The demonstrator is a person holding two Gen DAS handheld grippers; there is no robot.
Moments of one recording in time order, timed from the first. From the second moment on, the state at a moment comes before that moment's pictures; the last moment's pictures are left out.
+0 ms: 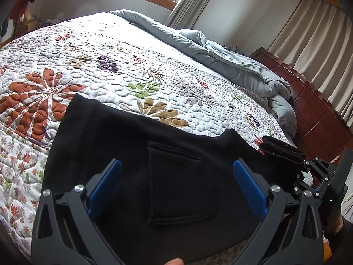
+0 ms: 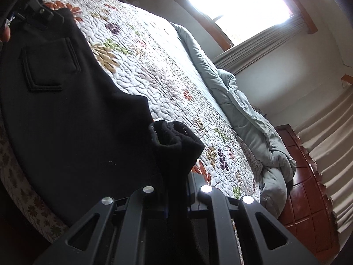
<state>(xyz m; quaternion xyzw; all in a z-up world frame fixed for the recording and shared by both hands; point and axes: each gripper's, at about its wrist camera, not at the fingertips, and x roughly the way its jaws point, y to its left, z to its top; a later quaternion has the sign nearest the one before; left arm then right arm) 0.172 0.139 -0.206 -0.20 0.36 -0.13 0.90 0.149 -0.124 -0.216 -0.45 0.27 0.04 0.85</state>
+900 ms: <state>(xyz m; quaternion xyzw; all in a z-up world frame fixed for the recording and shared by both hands) 0.158 0.164 -0.202 -0.22 0.35 -0.13 0.90 0.129 -0.105 -0.264 -0.49 0.35 0.14 0.78</state>
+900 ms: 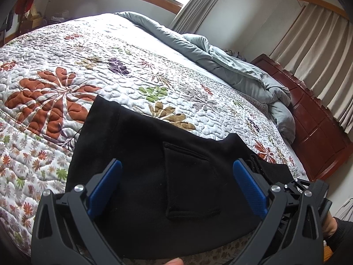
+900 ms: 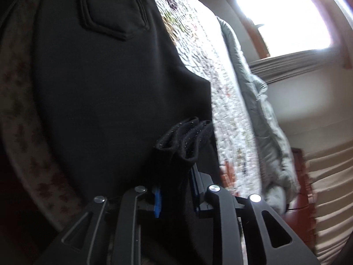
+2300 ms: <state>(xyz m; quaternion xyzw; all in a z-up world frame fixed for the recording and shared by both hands) 0.081 0.214 -0.238 -0.55 0.36 0.03 0.75 0.320 0.031 -0.158 -0.21 0.60 0.52 0.57</state>
